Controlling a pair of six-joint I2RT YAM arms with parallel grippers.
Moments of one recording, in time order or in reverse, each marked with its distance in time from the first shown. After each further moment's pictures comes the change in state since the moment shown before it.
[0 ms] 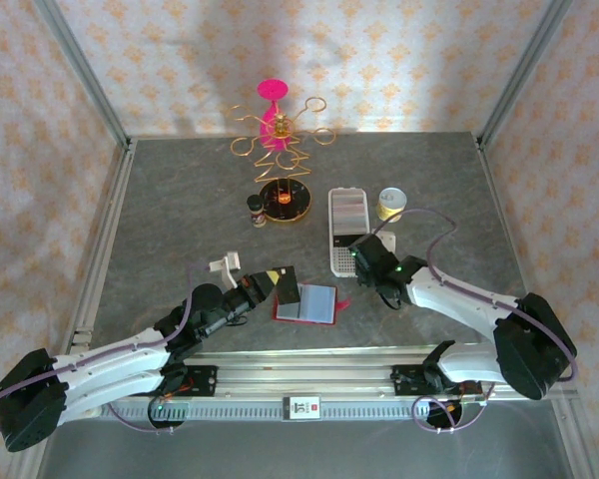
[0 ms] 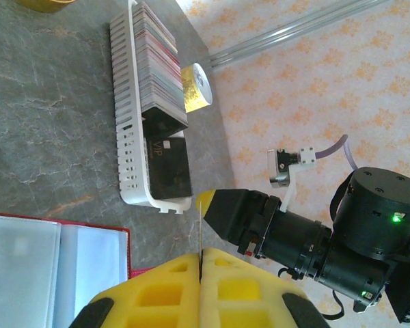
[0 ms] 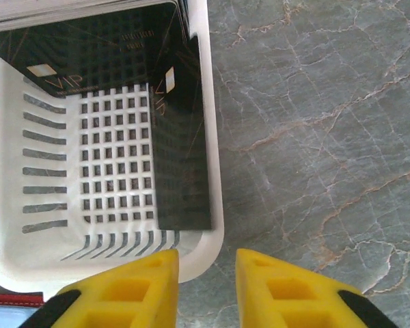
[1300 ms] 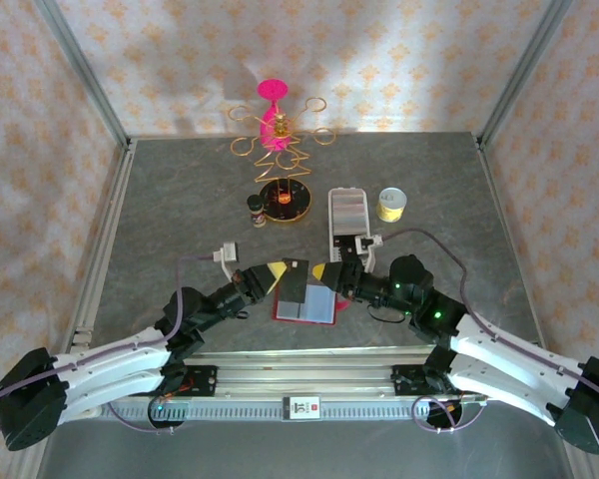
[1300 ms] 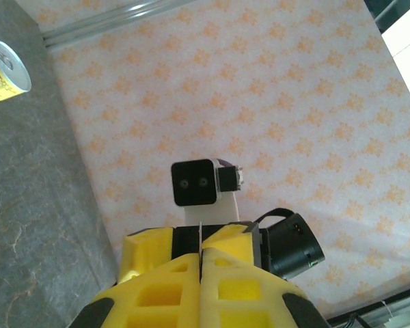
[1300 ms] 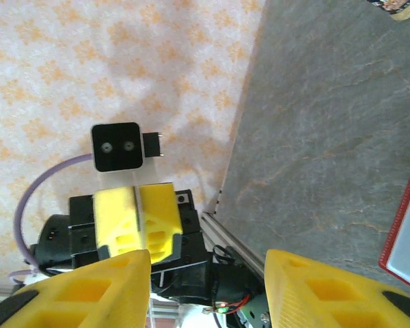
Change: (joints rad) left arm -0.003 0.002 0.010 0.391 0.192 -0.101; right arm 0.176 -0.496 -0.220 0.650 -0.642 0.436
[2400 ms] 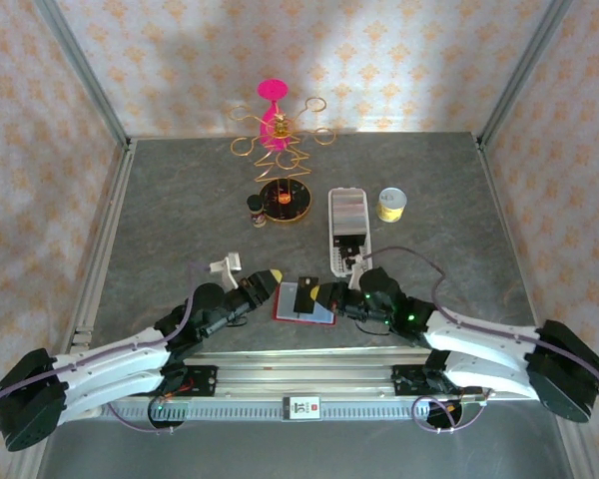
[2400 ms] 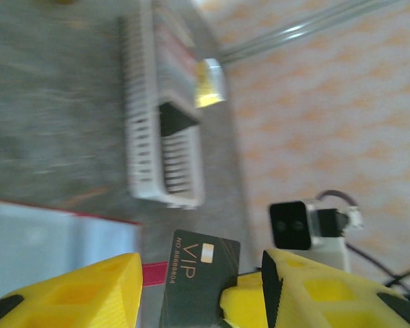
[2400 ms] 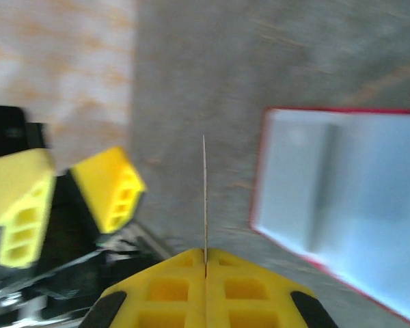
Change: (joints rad) left arm 0.000 0.017 0.002 -0.493 -0.212 0.100; right arm 0.074 0.283 -0.138 0.083 0.130 0.024
